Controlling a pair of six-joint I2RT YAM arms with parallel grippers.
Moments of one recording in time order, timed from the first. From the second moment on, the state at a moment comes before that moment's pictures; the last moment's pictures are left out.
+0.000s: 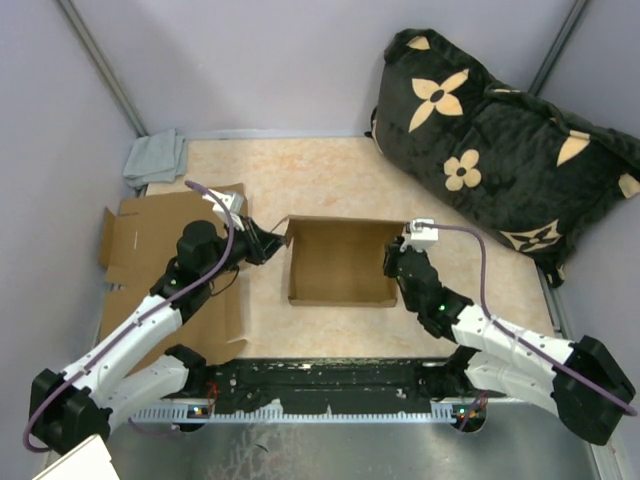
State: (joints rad) left arm -0.52 0.89 0.56 0.12 0.24 -0.52; right arm 0.78 0.90 0.33 0.28 0.63 0.42
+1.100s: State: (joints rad) left arm -0.49 0.99 0.69 -0.07 0.06 -0.49; right arm 0.73 1.01 0.61 0.02 0.56 0.37
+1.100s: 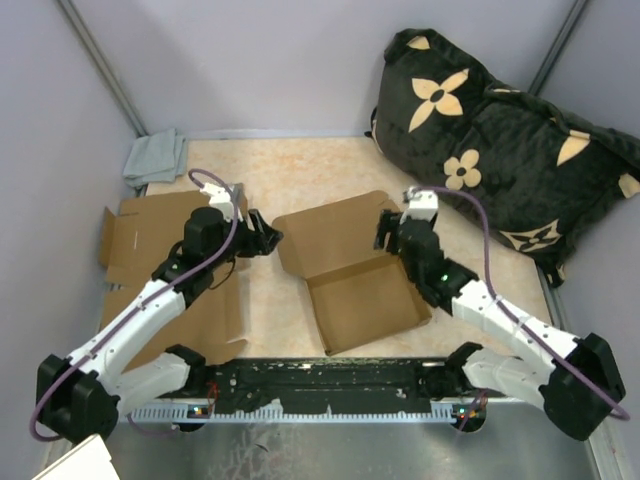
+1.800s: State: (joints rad) left arm -0.24 1.53 0.96 -0.26 0.52 -0.44; right arm 0.33 1.61 1.29 -0.35 0.08 0.19
